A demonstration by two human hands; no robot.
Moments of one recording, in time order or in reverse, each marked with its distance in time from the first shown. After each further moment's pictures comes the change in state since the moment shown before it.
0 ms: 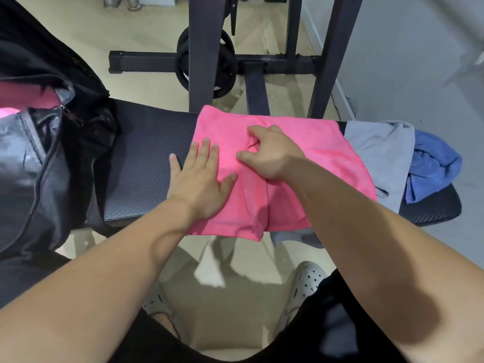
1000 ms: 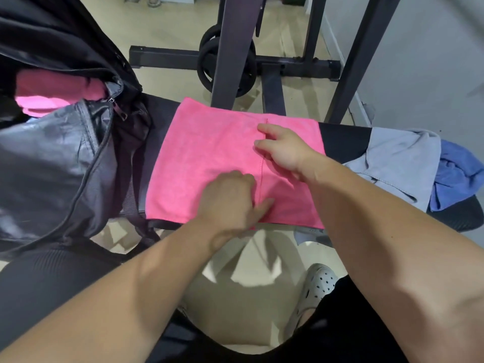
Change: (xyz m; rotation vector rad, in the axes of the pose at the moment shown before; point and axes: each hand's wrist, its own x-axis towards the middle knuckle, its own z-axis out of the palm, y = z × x) left_hand -0.046 0.001 -0.013 -0.136 0.138 0.169; right_hand 0.024 -0.025 0.028 0.668 -0.055 0.069
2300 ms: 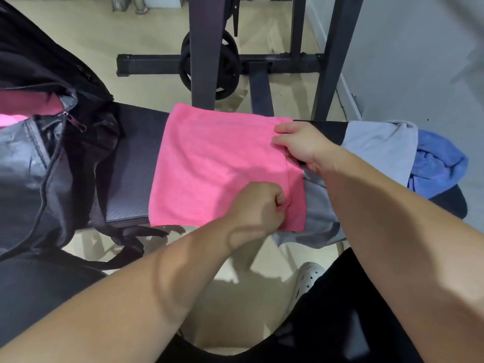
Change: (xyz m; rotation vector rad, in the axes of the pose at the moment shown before) left_hand 0.033 0.092 0.021 -0.469 -0.148 0.075; right_hand 0.001 0.035 -0.092 0.103 0.096 0.116
